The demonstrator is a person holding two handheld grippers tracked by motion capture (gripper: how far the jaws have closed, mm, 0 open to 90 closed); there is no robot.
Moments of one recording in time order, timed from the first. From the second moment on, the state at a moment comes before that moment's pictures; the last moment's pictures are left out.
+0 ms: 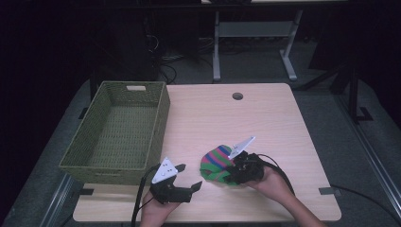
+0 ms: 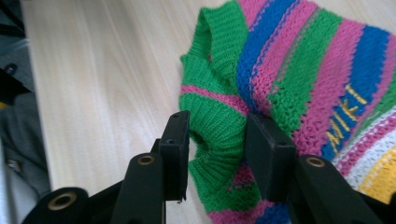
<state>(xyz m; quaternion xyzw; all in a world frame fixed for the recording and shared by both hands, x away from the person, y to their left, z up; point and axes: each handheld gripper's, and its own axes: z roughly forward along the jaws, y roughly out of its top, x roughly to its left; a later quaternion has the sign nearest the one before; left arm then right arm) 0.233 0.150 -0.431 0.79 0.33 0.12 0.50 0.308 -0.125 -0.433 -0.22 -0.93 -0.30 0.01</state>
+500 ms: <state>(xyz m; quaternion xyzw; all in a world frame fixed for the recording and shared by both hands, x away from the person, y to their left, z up) 0.233 0.149 -0.431 0.79 0.33 0.12 0.49 0.310 -0.121 -0.449 -0.23 -0.93 -0.29 0.00</state>
